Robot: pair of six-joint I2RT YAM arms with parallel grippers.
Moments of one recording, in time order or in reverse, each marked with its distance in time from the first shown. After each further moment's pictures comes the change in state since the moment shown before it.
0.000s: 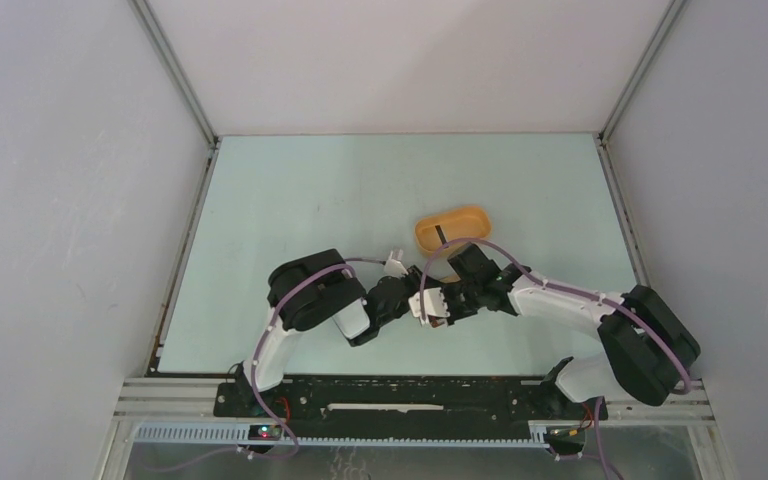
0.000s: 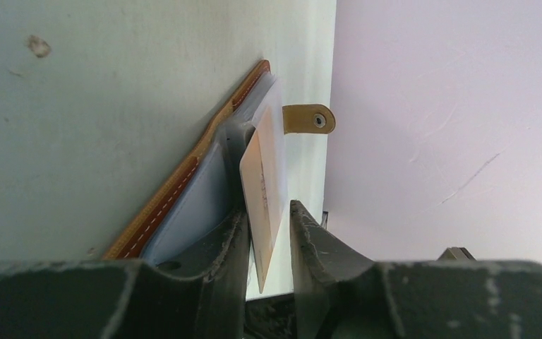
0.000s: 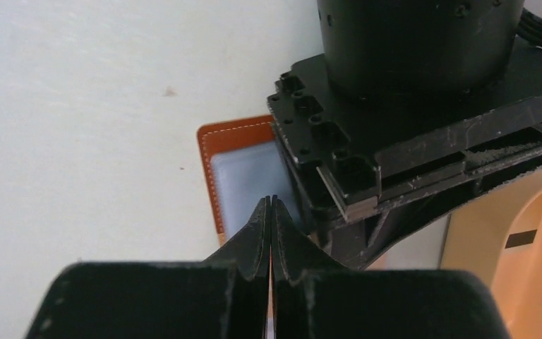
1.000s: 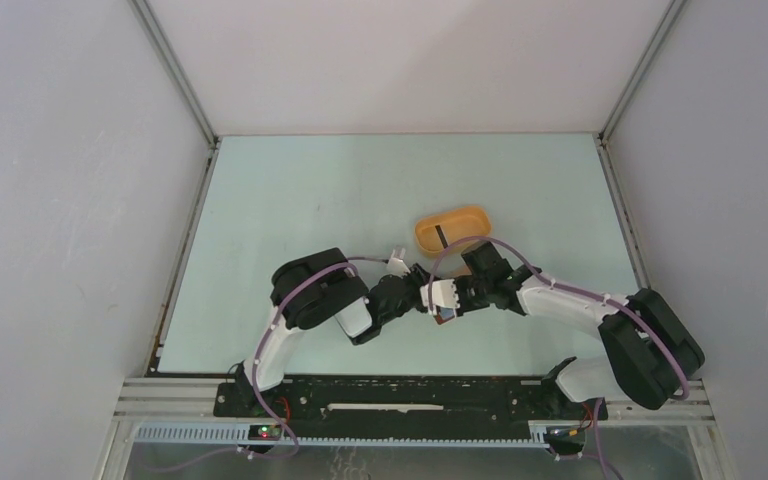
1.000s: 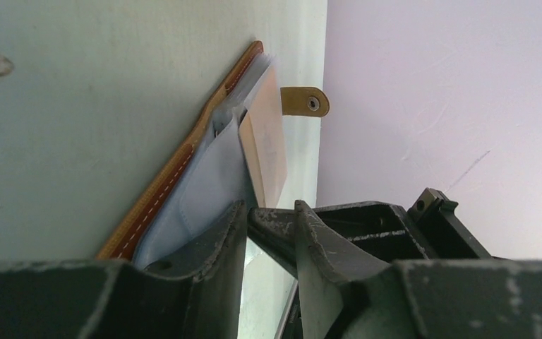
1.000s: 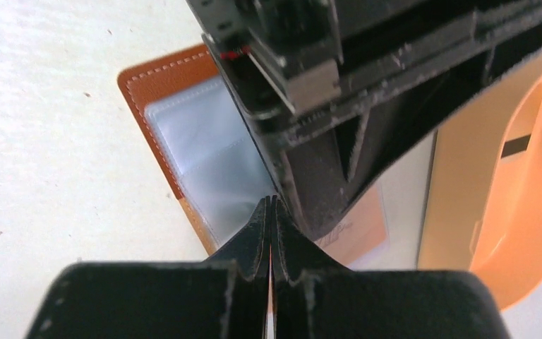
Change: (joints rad) left arm 0.006 0.024 0.025 0.017 0.020 -0.009; right arm -0.092 0.000 -0.060 0.101 0.155 -0.022
